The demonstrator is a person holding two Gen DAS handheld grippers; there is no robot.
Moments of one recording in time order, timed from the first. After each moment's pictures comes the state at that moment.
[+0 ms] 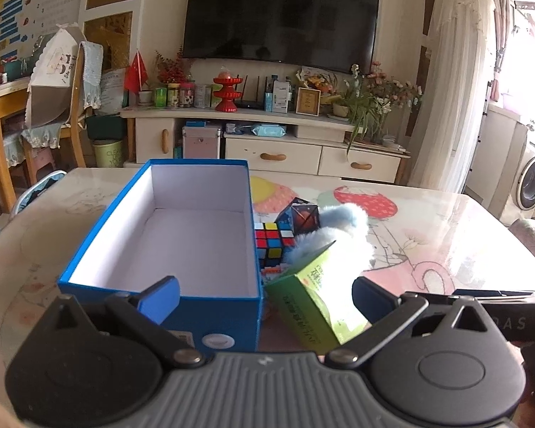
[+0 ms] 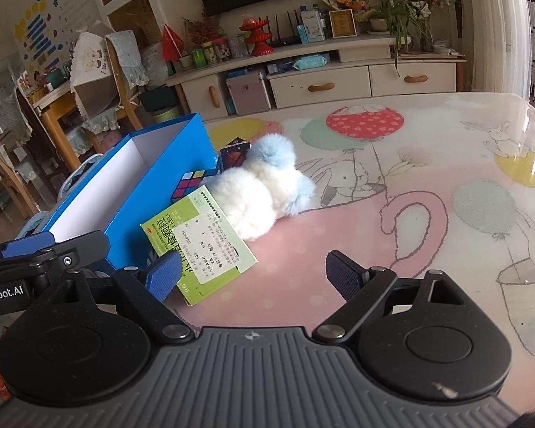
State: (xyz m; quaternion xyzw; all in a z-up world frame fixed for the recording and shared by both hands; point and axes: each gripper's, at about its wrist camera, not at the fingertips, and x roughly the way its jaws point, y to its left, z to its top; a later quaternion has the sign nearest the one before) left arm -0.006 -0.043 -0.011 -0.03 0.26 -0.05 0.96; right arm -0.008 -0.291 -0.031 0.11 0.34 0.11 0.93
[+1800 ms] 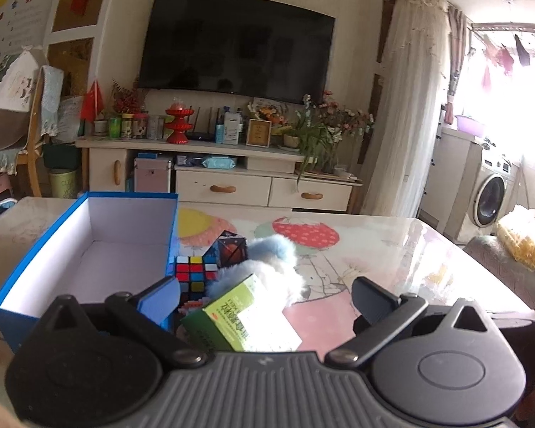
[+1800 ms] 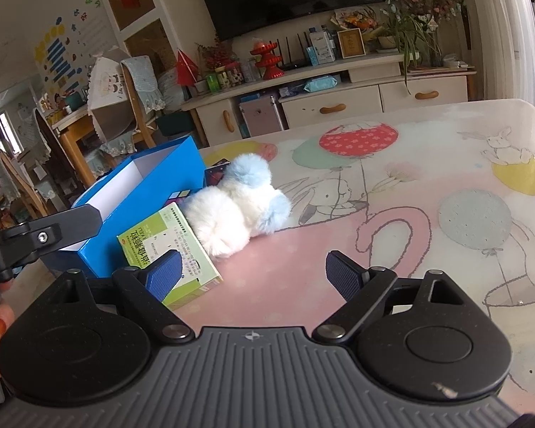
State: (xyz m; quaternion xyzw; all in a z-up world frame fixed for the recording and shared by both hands) left arm -0.013 -0.084 -0.007 -0.05 0.20 -0.13 0.97; right arm -0.009 -0.342 -0.050 0.13 0.29 0.15 0.94
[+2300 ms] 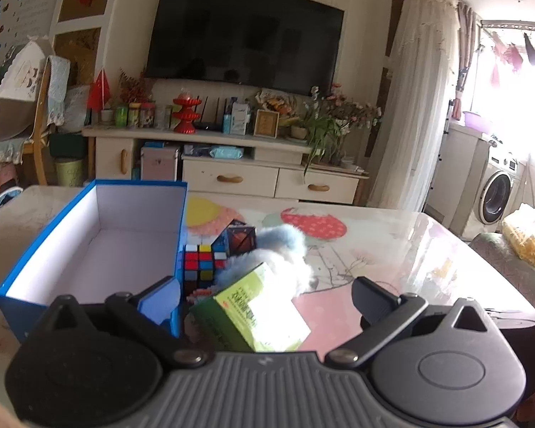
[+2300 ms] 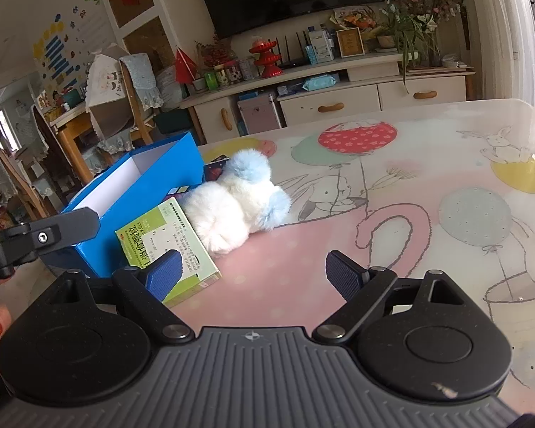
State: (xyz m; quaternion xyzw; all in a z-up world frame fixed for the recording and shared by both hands) left arm -0.011 -0.080 -0.012 -0.05 0.23 -0.12 0.97; right arm -0.010 -0.340 -0.053 0.13 0.30 0.14 0.94
